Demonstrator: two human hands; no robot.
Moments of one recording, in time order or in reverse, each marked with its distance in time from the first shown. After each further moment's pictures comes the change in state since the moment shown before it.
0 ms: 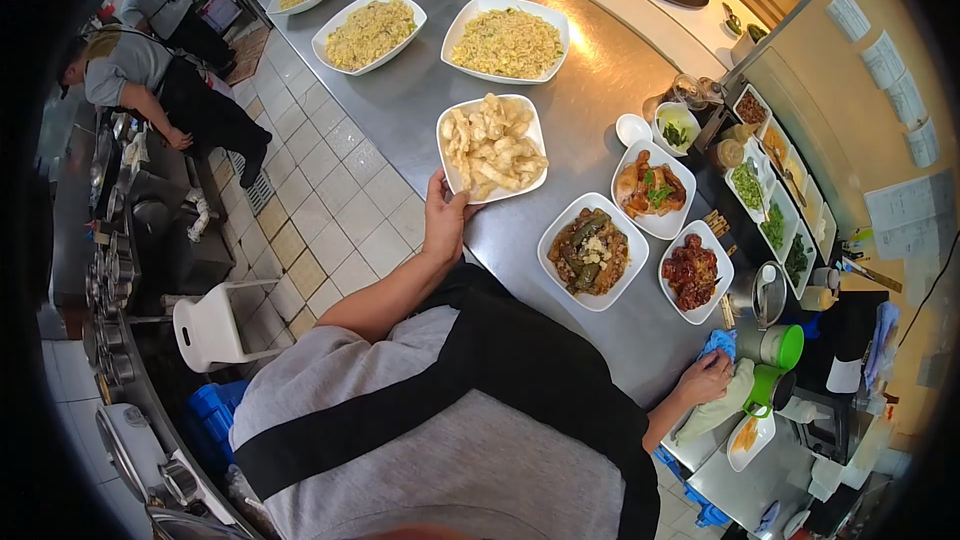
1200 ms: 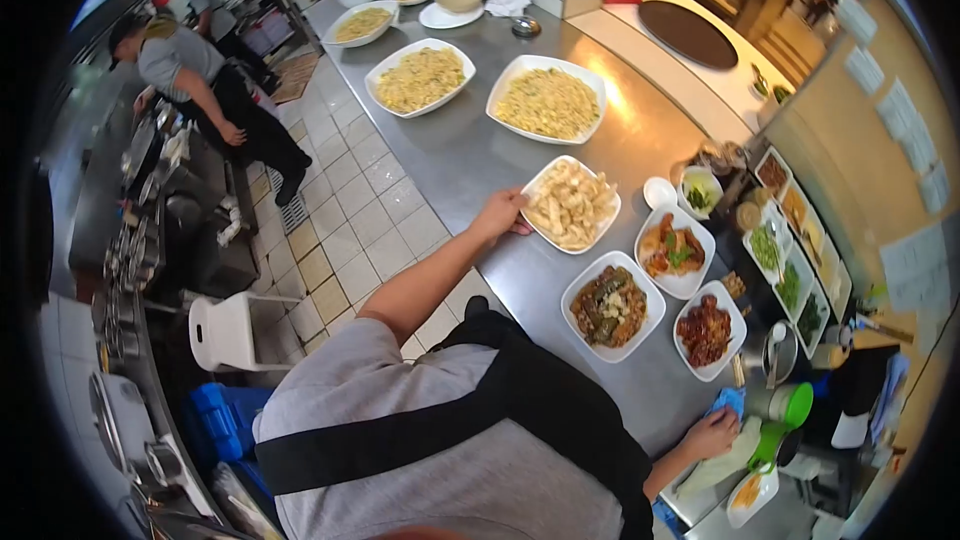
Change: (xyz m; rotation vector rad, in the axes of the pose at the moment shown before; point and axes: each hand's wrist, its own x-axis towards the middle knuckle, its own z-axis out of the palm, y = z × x) left_hand 0.101 0.004 0.014 0.516 -0.344 -0.262; right_hand 0.002 0.001 -0.006 0.024 -0.043 0.013
